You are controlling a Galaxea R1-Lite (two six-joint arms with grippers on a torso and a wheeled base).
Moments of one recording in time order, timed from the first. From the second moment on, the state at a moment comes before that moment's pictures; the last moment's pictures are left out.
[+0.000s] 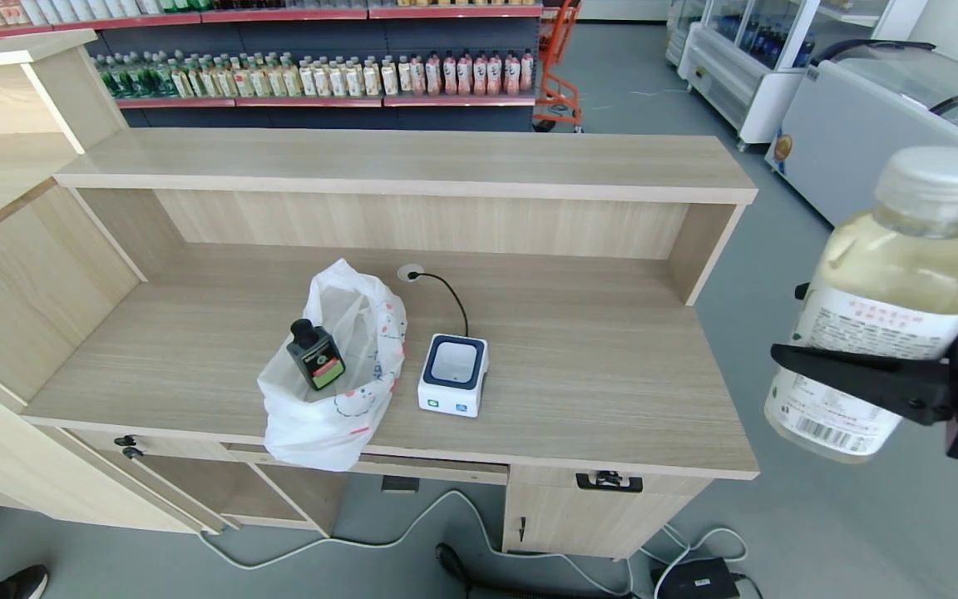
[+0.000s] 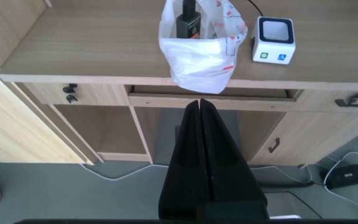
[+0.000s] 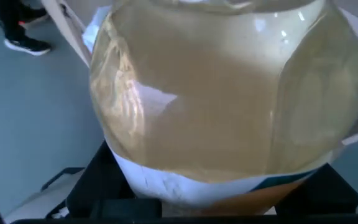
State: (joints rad) left arm 0.00 0.00 0.00 0.00 -0.05 0.02; right arm 0.35 1.14 -0.77 -0.21 0.41 -0.37
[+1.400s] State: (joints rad) left arm 0.00 0.00 0.00 0.00 -0.05 0.02; right arm 0.17 1.41 -0.60 -0.68 0.23 -0.84
